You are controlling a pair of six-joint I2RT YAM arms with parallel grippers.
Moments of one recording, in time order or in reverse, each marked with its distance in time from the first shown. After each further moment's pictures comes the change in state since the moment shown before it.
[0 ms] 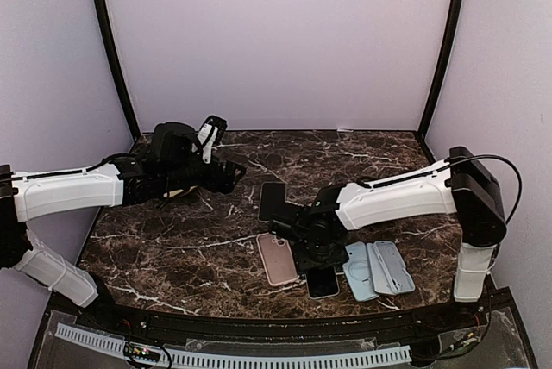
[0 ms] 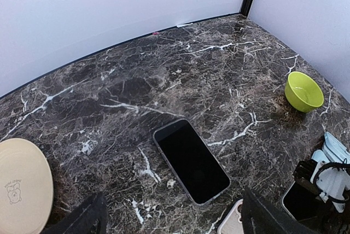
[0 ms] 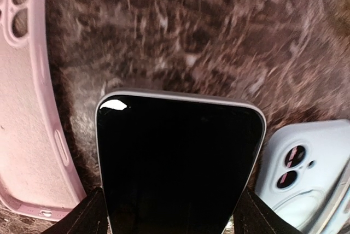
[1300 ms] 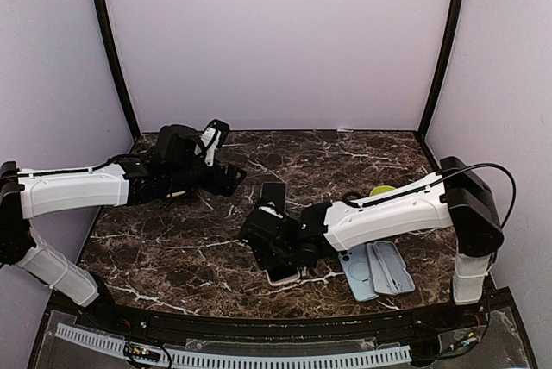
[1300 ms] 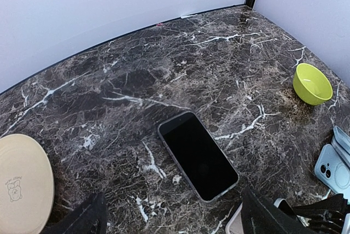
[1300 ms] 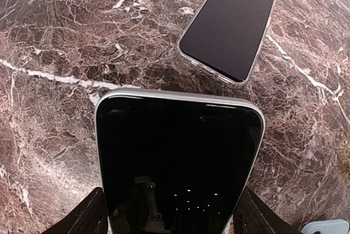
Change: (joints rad) left arm 0.003 0.034 0.000 0.000 -0.011 0.014; right arm 0.135 0.036 0.051 0.432 0.326 -0.262
